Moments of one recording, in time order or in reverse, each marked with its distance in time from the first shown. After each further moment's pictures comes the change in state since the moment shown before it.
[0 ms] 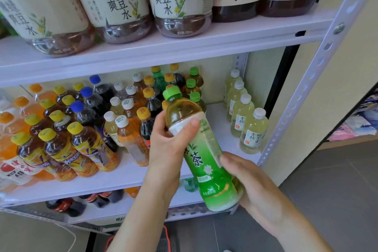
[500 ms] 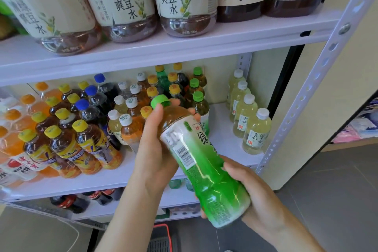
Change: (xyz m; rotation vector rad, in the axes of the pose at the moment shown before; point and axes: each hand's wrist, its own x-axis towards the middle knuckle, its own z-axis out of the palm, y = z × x) left_hand 0.005 0.017 -0.014 -0.335 -0.075 -0.204; right_hand 0.002 0.020 0.003 0.258 -0.147 0.082
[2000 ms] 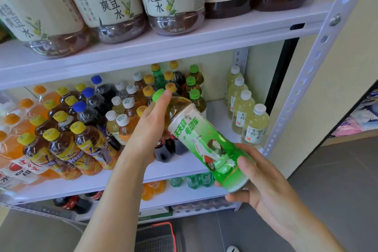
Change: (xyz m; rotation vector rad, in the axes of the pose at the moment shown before) left_hand 0.030 0.026 -0.003 0.769 0.120 0.023; right_hand -0.017 -0.009 -0.018 -0.041 0.199 -0.134
